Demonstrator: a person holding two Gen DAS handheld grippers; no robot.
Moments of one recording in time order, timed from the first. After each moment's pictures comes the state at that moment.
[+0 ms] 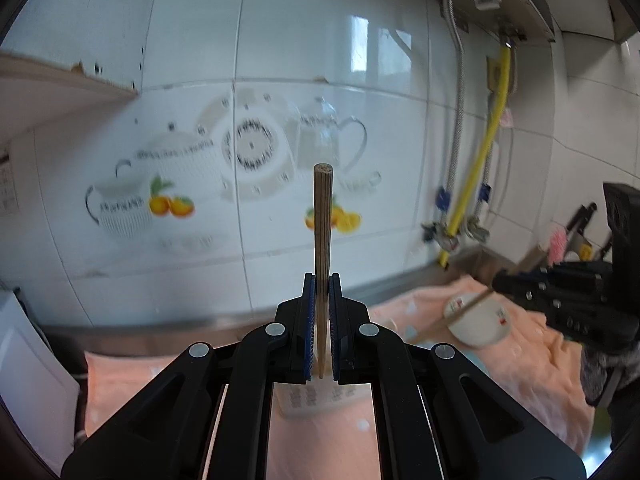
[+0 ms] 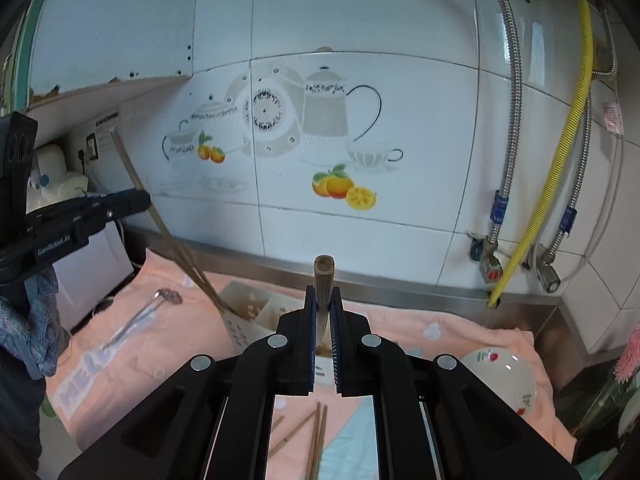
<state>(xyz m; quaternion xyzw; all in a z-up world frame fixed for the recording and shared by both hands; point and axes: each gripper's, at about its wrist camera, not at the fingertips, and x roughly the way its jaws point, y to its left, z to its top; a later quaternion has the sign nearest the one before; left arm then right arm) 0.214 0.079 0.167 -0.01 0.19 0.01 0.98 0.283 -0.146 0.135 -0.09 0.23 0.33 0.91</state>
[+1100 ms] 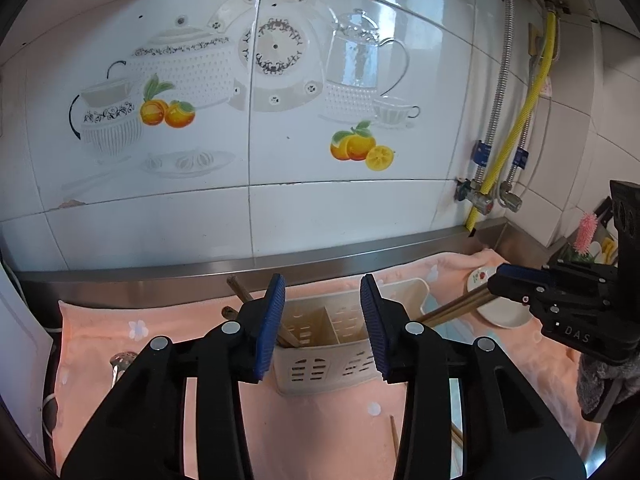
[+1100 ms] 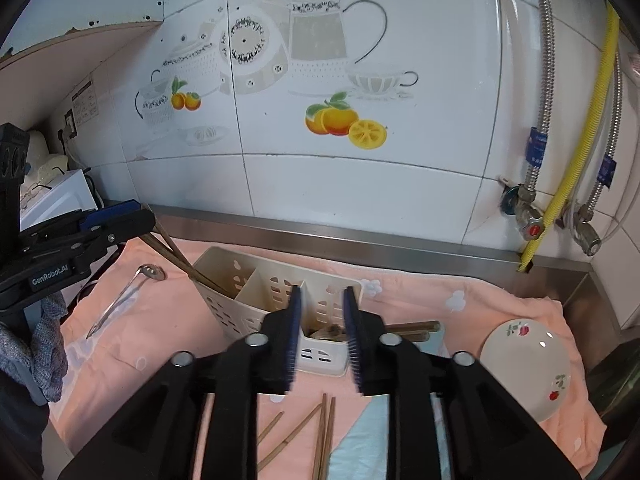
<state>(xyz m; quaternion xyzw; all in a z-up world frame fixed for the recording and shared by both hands) 0.249 0.096 0.088 -0.06 0.26 0.02 0.96 0.324 -0.115 0.071 -0.09 0.29 0.32 0.90</state>
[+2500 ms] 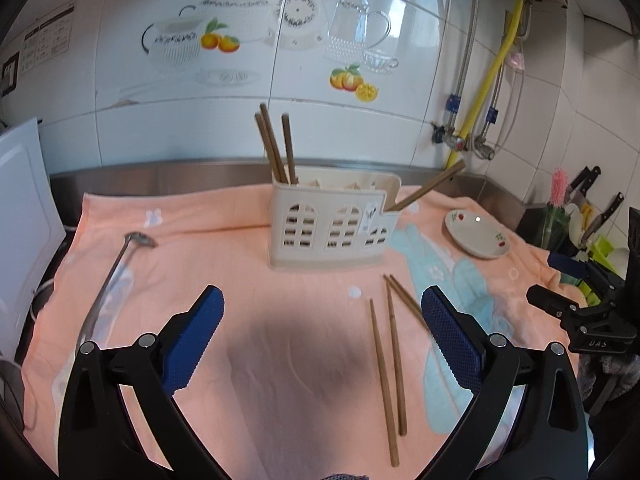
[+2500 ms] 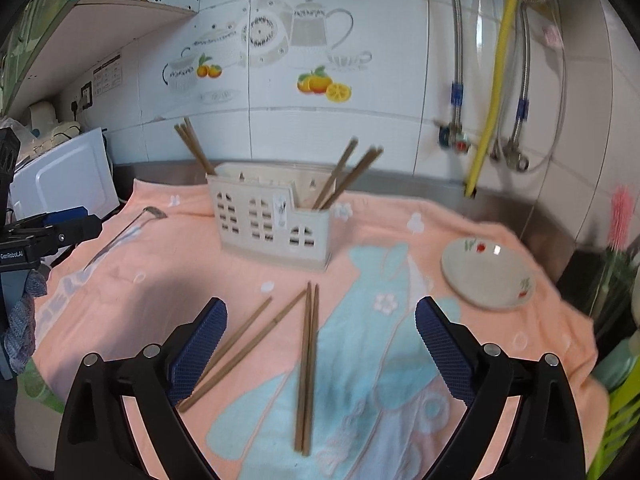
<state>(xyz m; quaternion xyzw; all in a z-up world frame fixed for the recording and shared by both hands) 0.103 0.068 0.013 -0.09 0.28 0.03 0.95 0.180 -0.207 -0.005 -0.09 0.27 0.28 0.92</state>
